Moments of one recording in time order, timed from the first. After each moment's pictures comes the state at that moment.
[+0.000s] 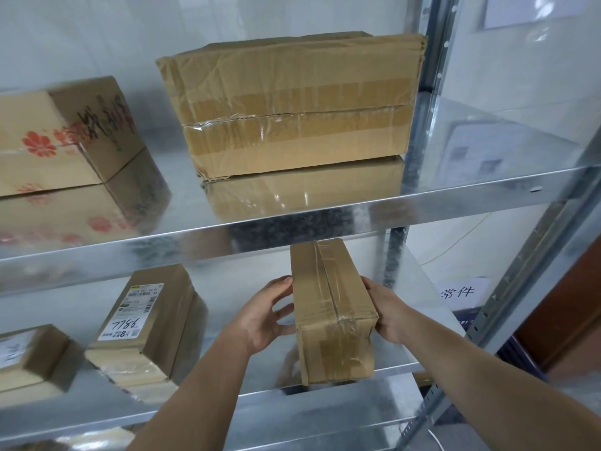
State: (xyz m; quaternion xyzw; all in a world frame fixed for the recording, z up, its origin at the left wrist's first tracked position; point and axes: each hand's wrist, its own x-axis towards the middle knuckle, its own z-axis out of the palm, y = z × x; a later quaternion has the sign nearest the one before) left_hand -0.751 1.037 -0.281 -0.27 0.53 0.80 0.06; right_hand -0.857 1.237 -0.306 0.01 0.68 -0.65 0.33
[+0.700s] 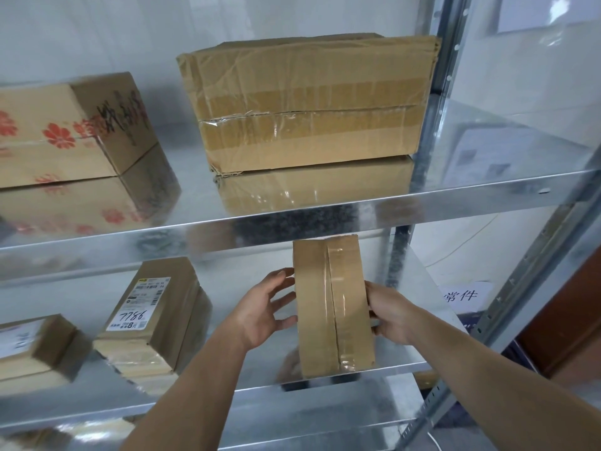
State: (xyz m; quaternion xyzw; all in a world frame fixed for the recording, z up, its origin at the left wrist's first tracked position) left_hand -0.744 1.022 -0.283 -0.25 0.54 0.80 0.02; right_hand -0.845 1.239 -0.289 0.01 0.72 -0.58 0.39
